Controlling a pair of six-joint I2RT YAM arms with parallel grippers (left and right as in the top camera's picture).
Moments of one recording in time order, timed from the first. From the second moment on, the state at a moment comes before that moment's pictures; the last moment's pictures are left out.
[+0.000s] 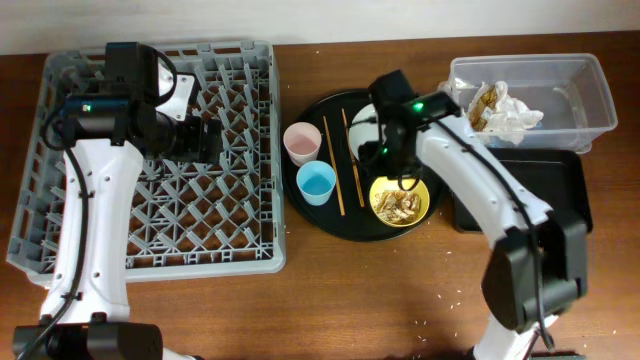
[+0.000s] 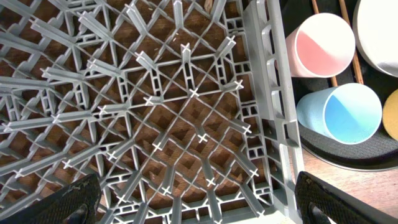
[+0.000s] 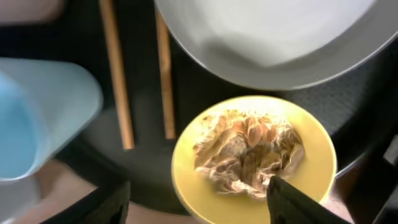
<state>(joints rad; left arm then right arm) -0.01 1.67 1.75 -1.25 0.11 0.11 0.36 1.91 1.58 -1.10 -0.05 0.29</state>
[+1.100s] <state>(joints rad) -0.01 1.67 1.75 -1.25 0.11 0.11 0.45 1.97 1.39 -0.89 -0.02 0.37</state>
